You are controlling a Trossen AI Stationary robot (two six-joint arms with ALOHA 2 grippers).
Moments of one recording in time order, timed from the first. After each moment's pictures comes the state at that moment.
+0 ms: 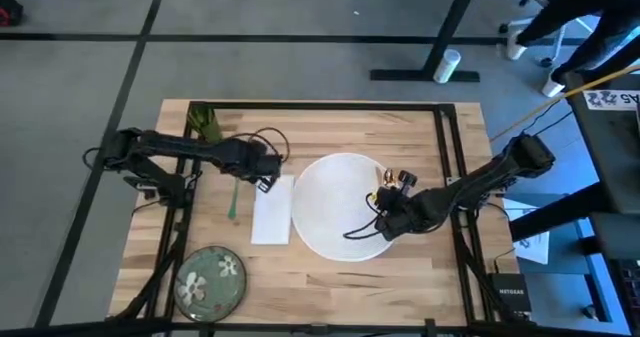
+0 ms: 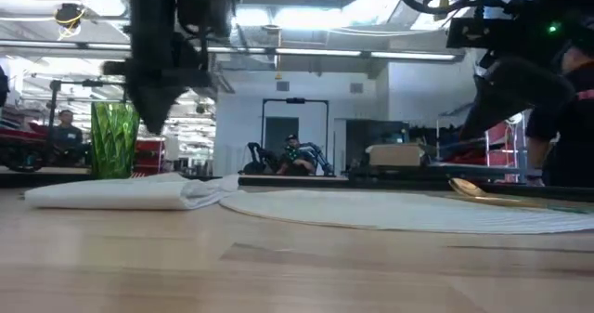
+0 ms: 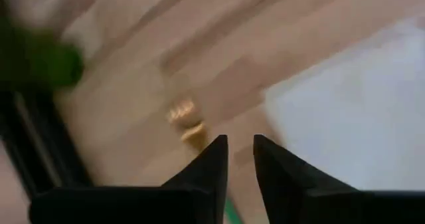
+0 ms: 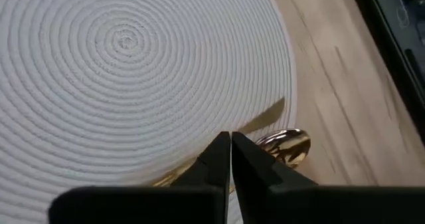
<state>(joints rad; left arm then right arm) 0.09 1.48 1.02 -1.15 -0.33 -1.03 0.43 1.44 0.82 -0.81 0.66 0.68</state>
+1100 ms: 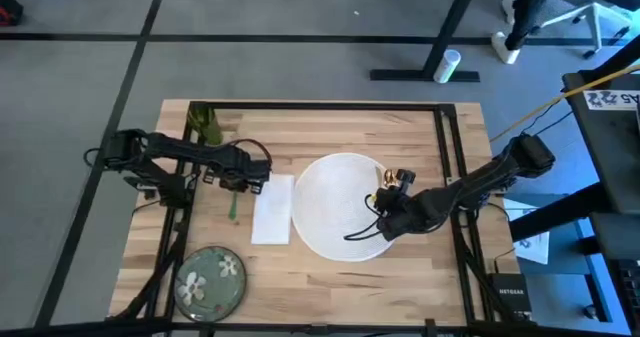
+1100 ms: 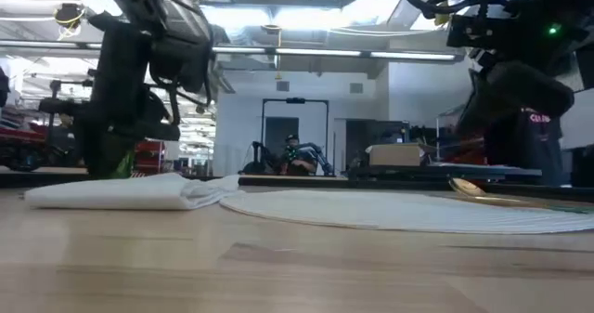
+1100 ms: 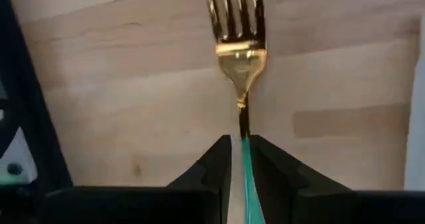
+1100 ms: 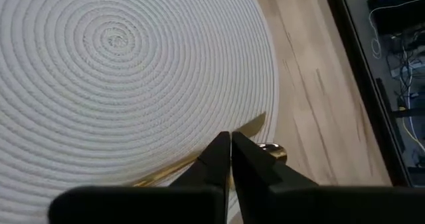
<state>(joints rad) 0.17 1.49 0.73 -0.92 -0.16 -1.23 0.43 1.44 0.82 -0.81 0.71 0.60</state>
